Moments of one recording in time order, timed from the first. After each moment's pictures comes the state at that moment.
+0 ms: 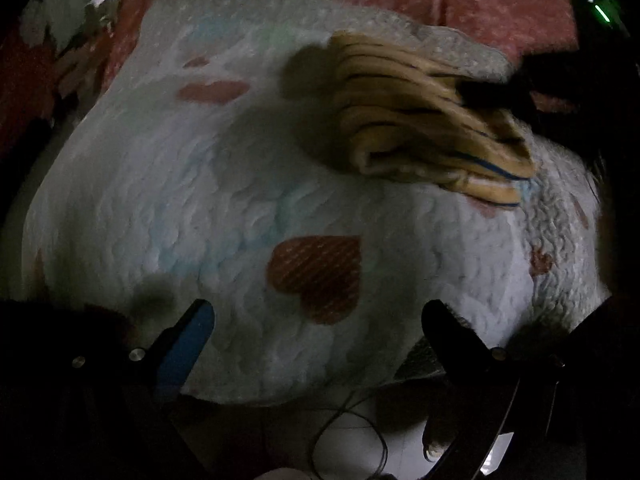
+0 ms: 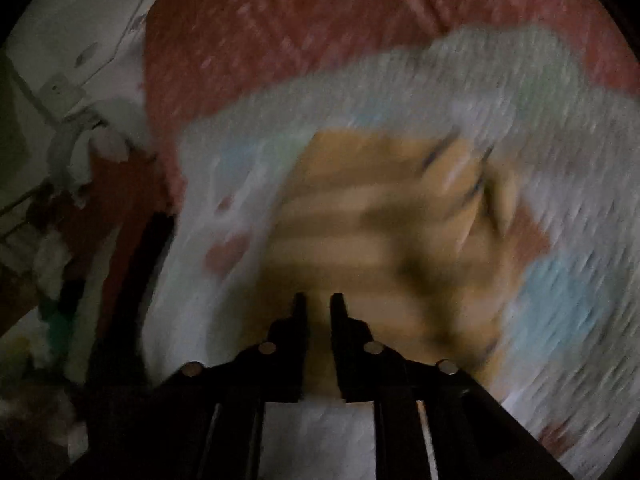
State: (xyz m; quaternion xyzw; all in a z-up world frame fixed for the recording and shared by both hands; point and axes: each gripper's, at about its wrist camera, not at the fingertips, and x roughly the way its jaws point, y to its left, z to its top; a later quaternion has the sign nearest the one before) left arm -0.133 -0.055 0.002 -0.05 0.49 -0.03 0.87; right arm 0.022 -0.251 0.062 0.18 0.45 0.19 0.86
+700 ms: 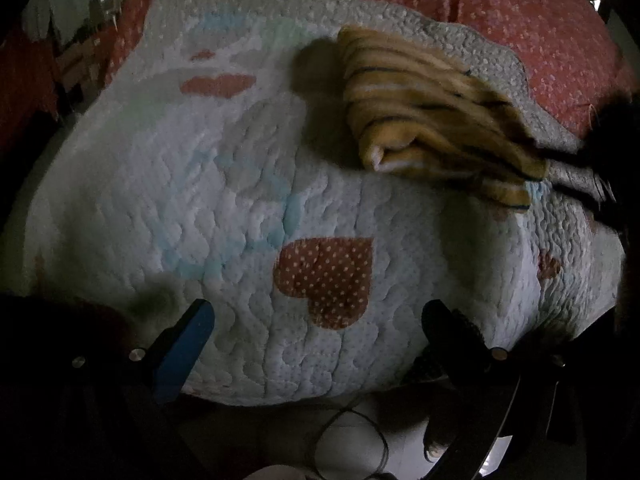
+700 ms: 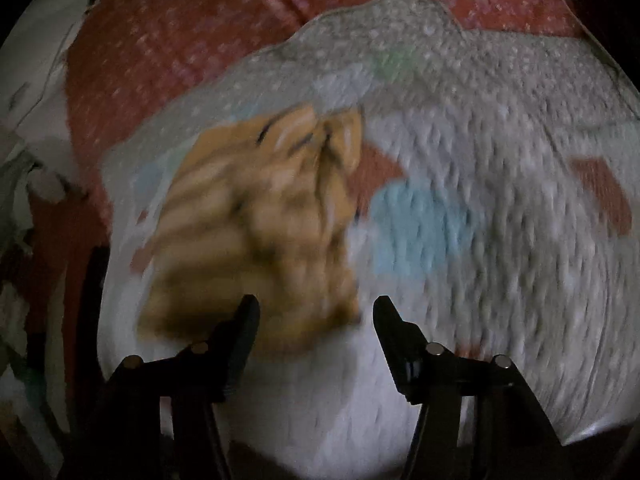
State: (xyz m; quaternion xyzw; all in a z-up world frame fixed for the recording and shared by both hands) left arm -0.123 -0.052 0.003 -0.05 0.49 -0.01 0.87; right arm -0.059 -0.305 0.020 0.21 0.48 0.07 0.85
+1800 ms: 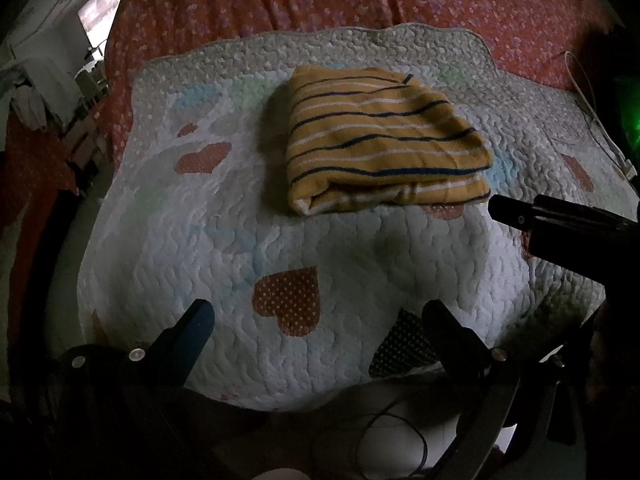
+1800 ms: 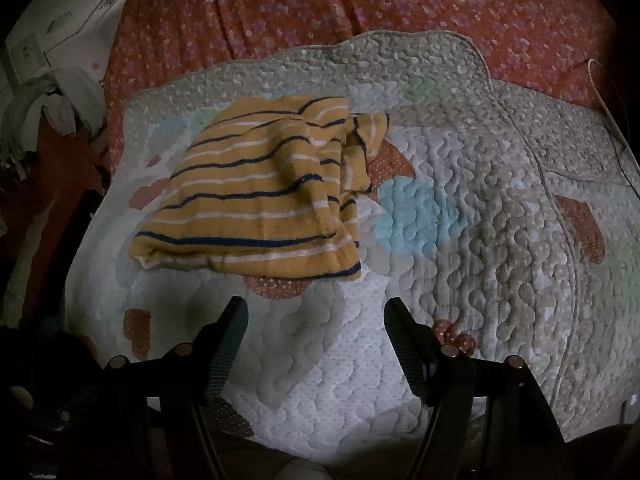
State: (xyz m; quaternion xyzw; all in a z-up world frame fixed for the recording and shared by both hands) left arm -0.140 -0.120 0.054 0.07 0.47 0.01 0.88; right arm -0.098 -0.286 0.026 0.08 0.45 0.09 0.88
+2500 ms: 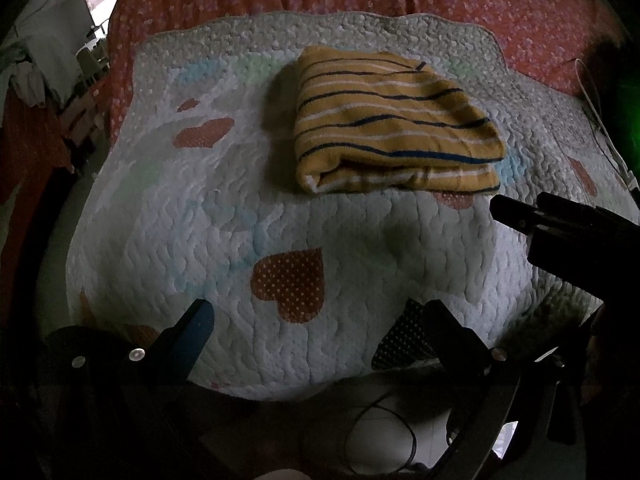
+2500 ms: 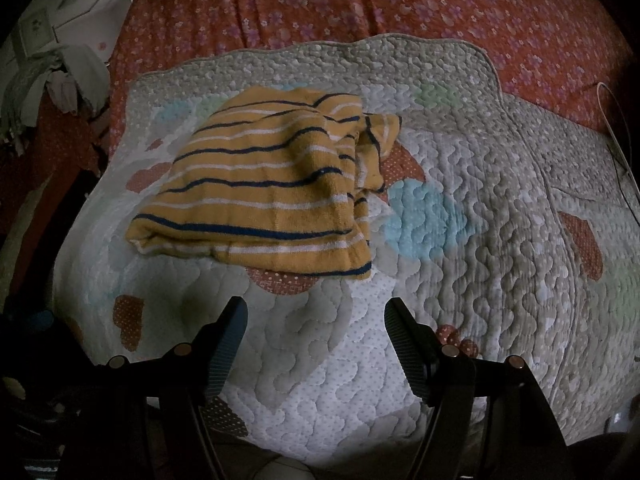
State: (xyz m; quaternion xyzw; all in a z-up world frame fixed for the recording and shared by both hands) left arm -0.138 -0.108 0.041 0.04 0.49 0.01 0.87; right arm -0.098 -0.271 0.023 0.04 0.45 0.09 0.89
